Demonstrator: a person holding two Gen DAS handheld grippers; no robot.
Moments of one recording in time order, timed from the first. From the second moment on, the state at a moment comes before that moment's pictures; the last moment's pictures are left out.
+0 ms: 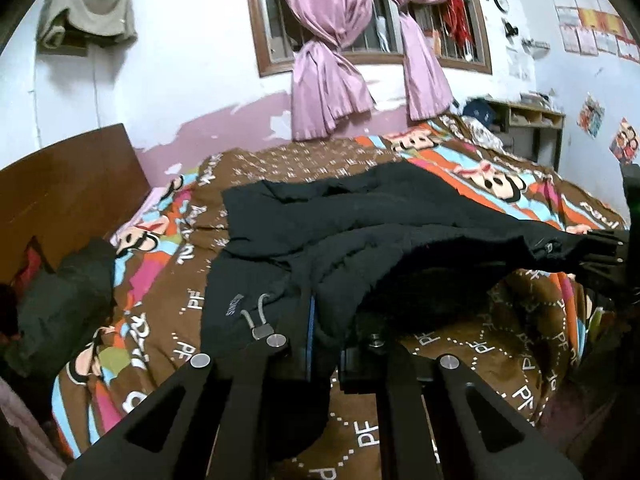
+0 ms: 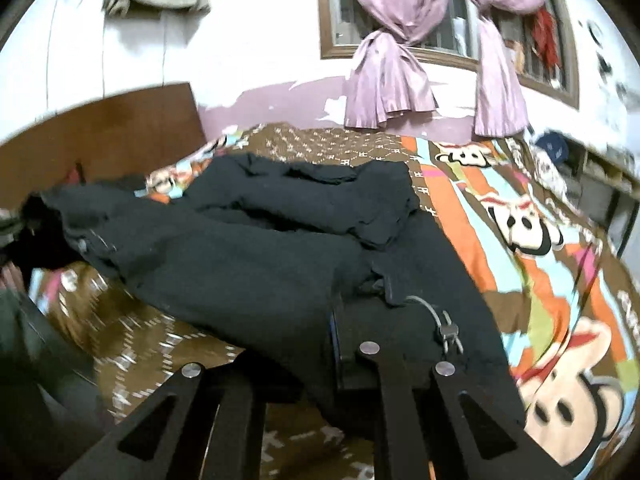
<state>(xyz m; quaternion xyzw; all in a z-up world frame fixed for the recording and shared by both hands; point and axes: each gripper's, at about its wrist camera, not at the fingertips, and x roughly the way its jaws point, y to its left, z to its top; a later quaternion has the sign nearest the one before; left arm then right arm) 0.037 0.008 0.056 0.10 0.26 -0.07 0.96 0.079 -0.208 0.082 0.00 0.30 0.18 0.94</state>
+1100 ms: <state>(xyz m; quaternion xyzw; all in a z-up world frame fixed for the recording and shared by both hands) 0.065 0.025 0.140 0.19 0.21 -0.05 0.96 0.186 -0.144 0.197 -0.20 0.32 0.22 0.90</state>
